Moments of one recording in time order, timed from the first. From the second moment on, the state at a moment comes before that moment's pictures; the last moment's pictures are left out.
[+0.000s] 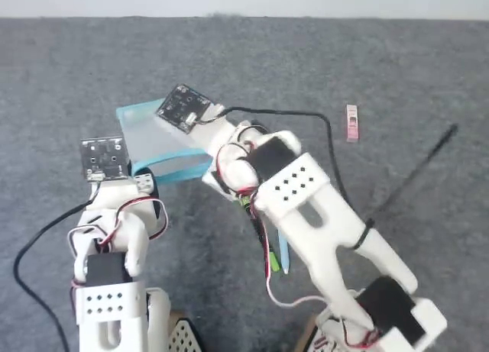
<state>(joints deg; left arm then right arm) -12.3 -75.6 75.9 48.0 4.7 -43.1 -10.6 8.8 69.9 18.8</state>
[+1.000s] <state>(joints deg) -12.3 -75.6 75.9 48.0 4.7 -31.8 -1.4 34.8 69.5 18.2</state>
